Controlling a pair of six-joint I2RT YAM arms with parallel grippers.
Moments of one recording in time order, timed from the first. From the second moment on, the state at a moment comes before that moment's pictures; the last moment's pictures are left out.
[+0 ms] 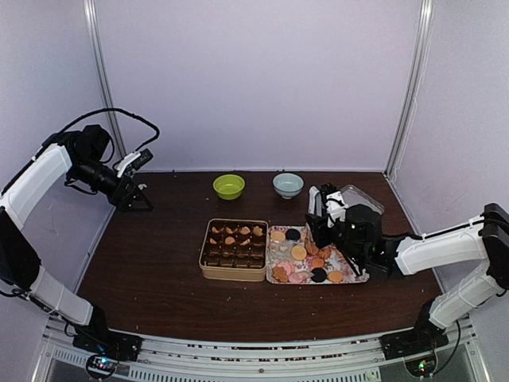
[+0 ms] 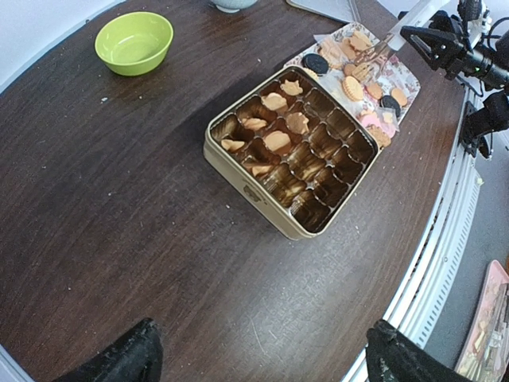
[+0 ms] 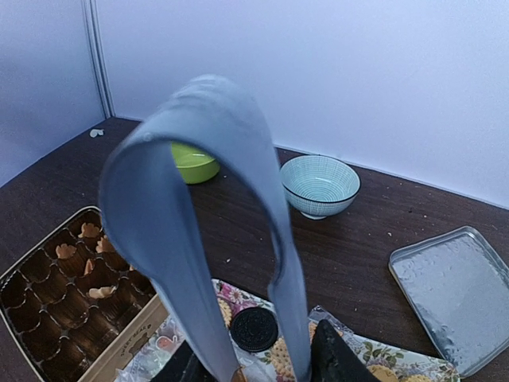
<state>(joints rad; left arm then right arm) -0.07 1.43 1.46 -1.25 0.65 0.63 0.84 1.41 0.55 0.63 0.39 0.12</state>
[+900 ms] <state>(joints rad) -0.07 1.43 1.46 -1.26 0.65 0.64 0.85 1.52 0.70 0.56 0.38 0.03</state>
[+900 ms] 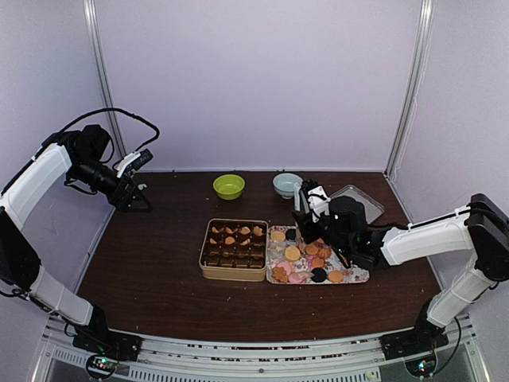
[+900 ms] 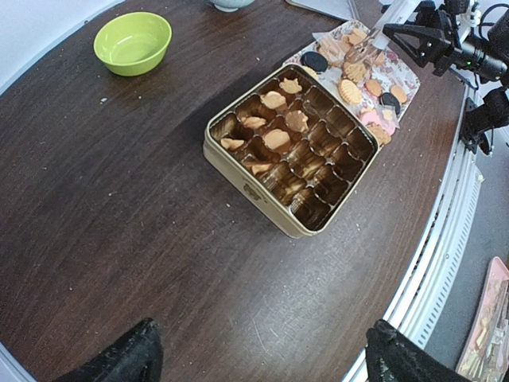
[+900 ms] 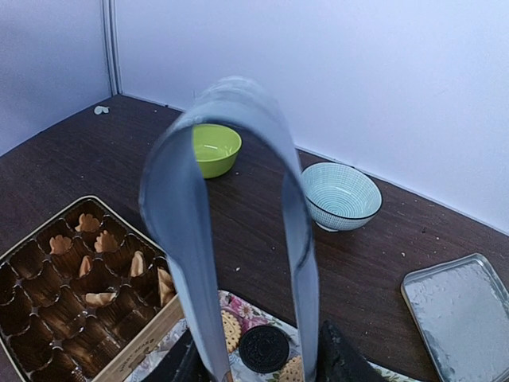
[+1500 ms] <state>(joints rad) -0.07 1.43 1.47 -1.27 0.65 0.64 0.83 1.50 0.61 0.67 0.42 0.00</state>
